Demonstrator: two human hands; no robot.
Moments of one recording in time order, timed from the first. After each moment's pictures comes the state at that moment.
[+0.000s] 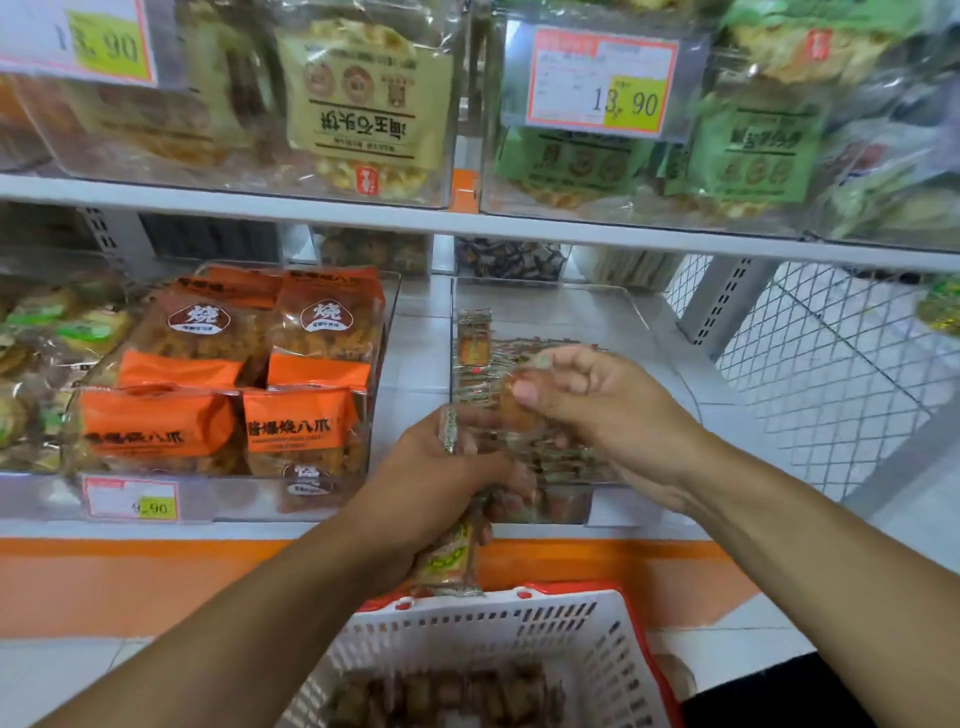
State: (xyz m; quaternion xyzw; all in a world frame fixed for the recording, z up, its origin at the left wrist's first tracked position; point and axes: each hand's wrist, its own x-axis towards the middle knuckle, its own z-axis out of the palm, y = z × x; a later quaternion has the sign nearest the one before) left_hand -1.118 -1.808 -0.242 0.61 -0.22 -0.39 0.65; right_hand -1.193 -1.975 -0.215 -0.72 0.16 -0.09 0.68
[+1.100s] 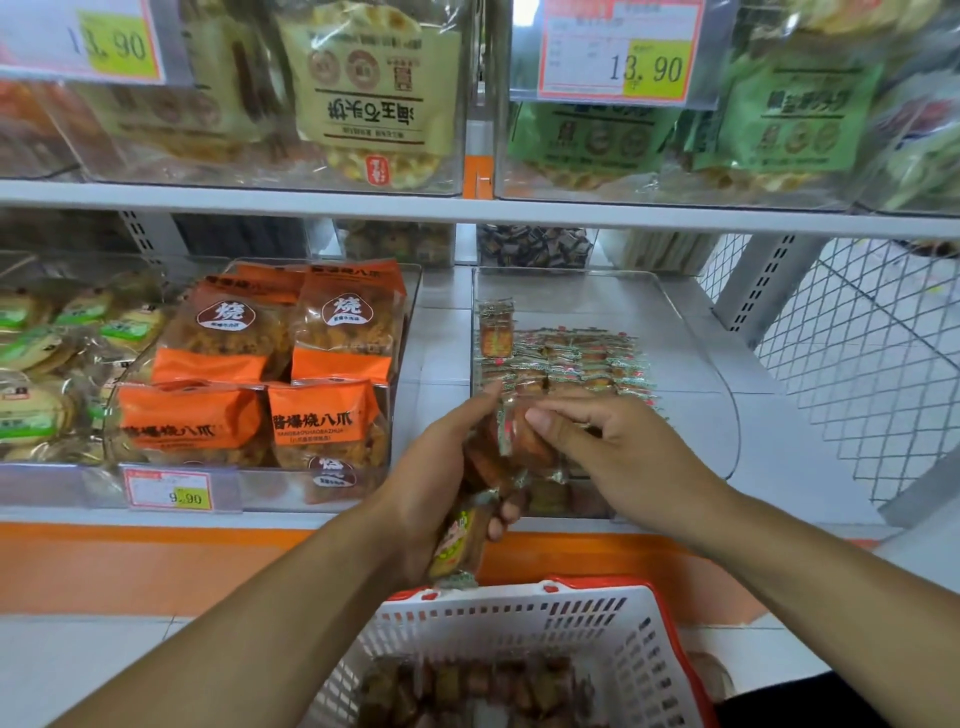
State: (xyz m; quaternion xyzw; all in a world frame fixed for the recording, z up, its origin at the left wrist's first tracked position) left_hand -1.110 -1.809 -0.251 0.54 -0.11 -0.53 0.64; right_hand -1.203 -1.968 -0.248 -0.88 0.08 -0.13 0.46
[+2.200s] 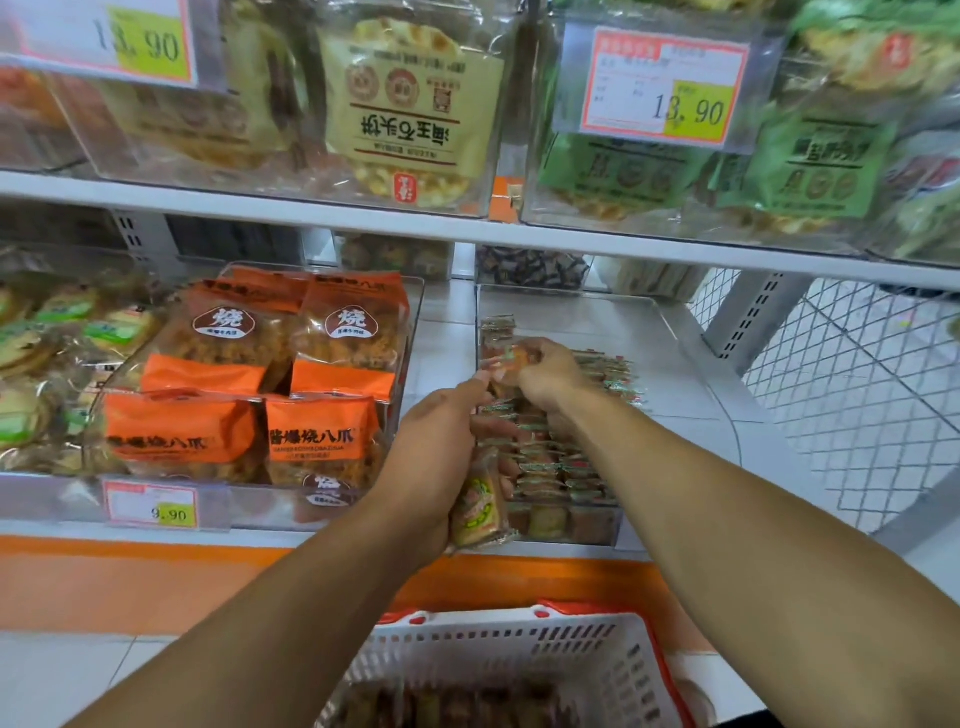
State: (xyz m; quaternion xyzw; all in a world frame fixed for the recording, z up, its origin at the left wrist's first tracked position) left_hand -1.096 -1.822 -0.234 0.58 -0.04 -0.36 0.73; right_hand -1.045 -2.024 -0.298 -0.75 0.34 -0.13 0.55
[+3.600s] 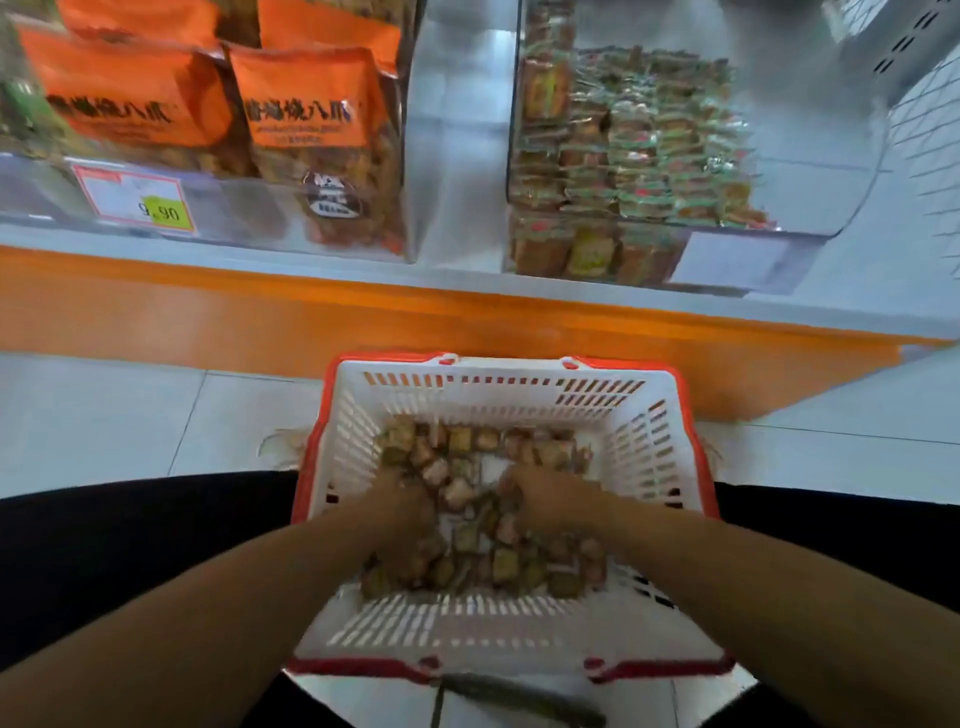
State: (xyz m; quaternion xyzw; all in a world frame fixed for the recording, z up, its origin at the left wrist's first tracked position) left_hand -1.179 -1.685 -0.526 0.80 -0.31 -0.50 -0.09; right_hand -1.282 -1.891 -0.541 -0.87 0.11 0.38 0.31
